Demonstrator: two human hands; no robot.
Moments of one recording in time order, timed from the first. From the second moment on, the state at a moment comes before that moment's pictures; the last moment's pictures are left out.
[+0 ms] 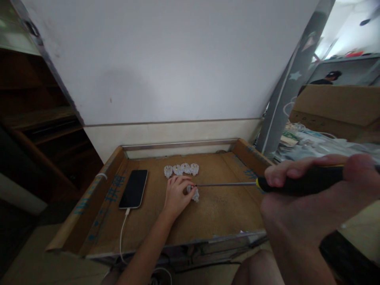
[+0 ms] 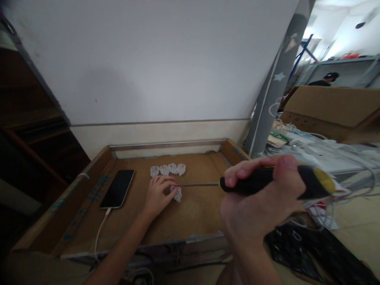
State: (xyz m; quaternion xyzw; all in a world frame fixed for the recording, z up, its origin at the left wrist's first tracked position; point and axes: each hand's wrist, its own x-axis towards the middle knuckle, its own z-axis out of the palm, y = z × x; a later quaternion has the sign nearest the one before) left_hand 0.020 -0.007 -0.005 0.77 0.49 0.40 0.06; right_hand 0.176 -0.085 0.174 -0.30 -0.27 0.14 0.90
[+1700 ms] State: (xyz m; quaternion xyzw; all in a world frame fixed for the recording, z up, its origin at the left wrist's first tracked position) left_hand 0.024 -0.010 -0.010 0.77 0.55 0.30 0.13; right_hand 0.132 -0.076 0.191 -0.29 -0.28 0.13 0.90
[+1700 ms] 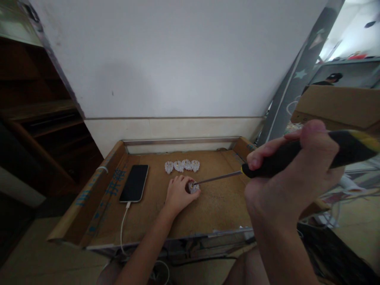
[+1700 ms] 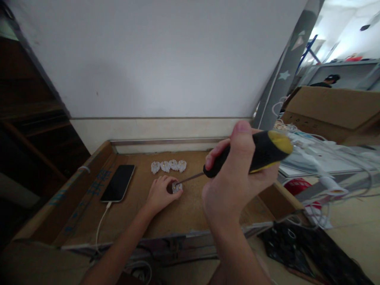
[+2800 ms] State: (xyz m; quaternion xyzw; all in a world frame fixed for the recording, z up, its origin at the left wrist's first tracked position) left_hand 0.024 -0.012 -0.008 0.78 0.54 0.29 0.15; right_hand 0.119 -0.061 0.178 -0.33 -0.36 0.15 0.86
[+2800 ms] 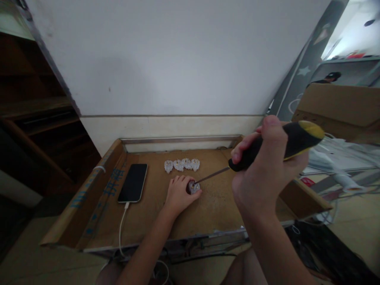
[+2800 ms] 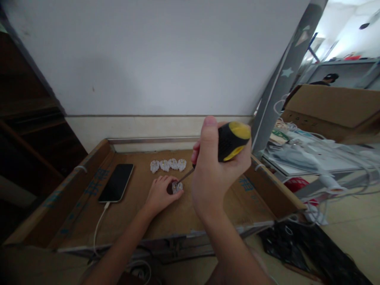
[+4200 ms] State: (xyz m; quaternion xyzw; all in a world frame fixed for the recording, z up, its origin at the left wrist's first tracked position) left_hand 0.024 -0.012 -0.009 0.79 0.49 0.31 0.20; right_hand 0.164 -0.024 0.207 -0.26 -0.63 0.35 0.65
